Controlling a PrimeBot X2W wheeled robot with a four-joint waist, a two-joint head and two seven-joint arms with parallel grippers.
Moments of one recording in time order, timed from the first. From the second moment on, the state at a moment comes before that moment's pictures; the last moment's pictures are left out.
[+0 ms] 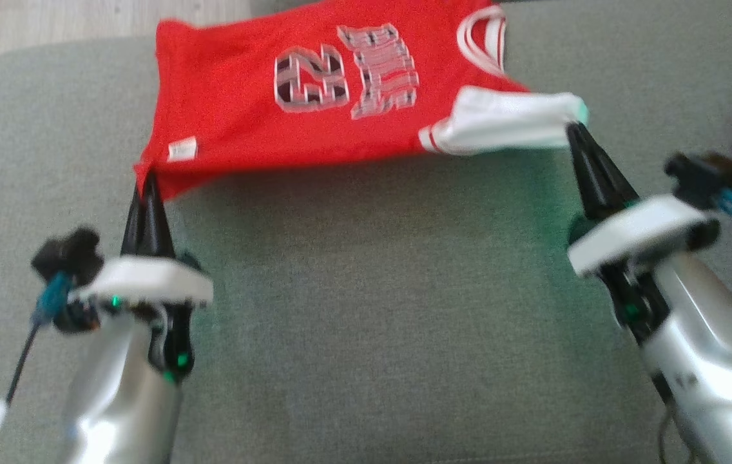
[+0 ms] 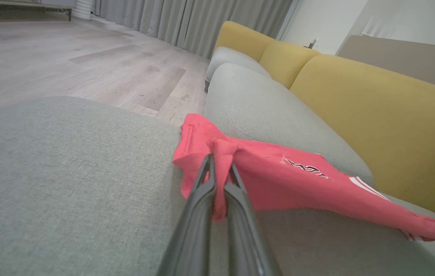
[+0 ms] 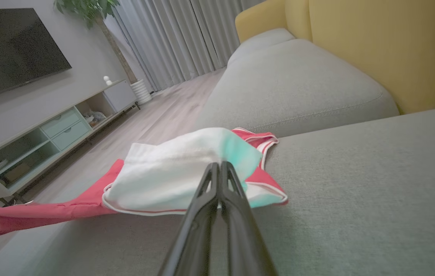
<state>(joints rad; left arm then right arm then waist) -0.52 0.09 -0.14 0.70 -0.55 -0.06 -0.25 -0.56 -0.27 0.46 0.59 0.73 0.13 -0.19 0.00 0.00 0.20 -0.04</state>
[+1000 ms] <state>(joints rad) 0.05 0.19 -0.16 -0.07 -0.61 0.14 0.23 0.05 -0.12 0.00 -0.21 0.43 0.13 0.45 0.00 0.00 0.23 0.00</state>
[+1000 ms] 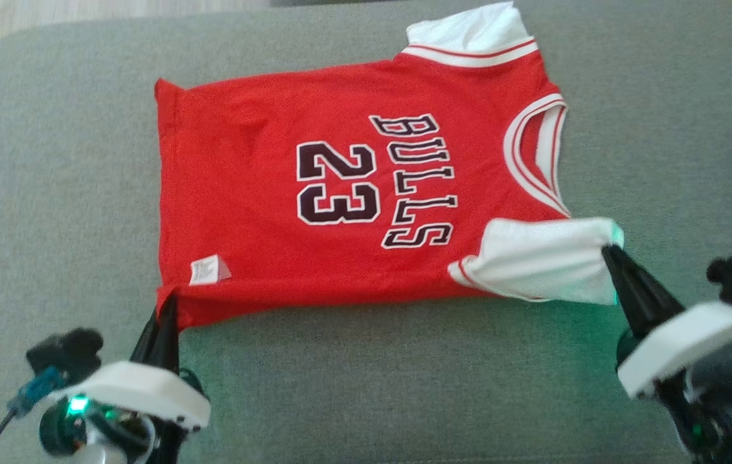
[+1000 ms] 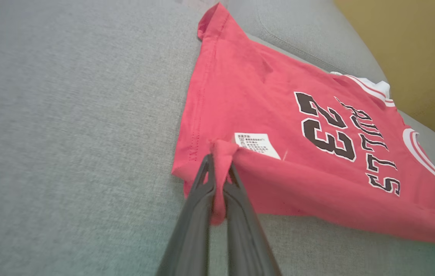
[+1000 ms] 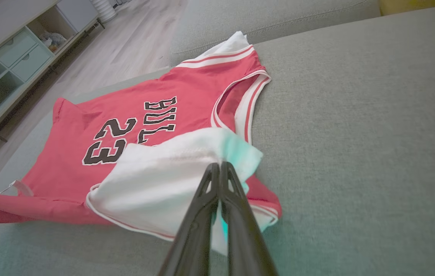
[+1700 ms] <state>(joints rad) -0.29 0.18 -0.21 0.29 -0.60 0.00 0.16 -0.41 -0.29 0.25 0.33 0.55 0.13 0.17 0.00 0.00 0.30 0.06</state>
